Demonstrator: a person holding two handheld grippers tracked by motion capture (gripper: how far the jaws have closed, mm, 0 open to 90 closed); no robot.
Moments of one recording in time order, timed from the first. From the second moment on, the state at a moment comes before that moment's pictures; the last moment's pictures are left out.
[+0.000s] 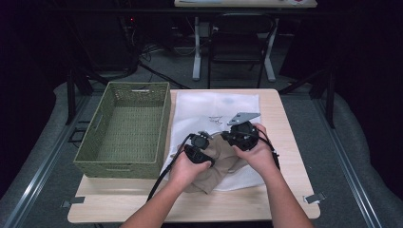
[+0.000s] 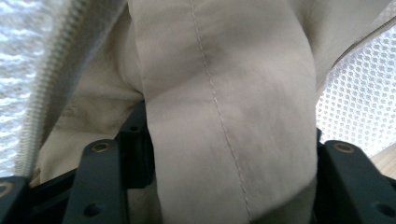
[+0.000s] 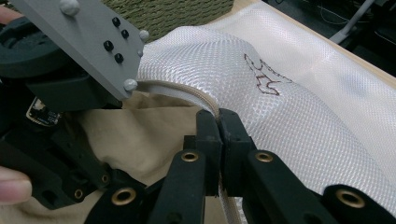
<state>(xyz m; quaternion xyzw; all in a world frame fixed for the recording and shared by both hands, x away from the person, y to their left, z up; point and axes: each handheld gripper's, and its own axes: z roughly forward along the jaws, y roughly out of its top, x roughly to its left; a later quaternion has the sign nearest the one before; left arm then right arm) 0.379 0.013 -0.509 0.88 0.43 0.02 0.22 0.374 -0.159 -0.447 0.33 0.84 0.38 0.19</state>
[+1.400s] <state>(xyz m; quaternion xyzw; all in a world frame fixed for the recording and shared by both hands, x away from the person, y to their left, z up) 0.323 0.069 -0.459 0.86 0.40 0.04 0.31 0.373 -0.159 -0.447 0.33 0.84 0.38 0.19</state>
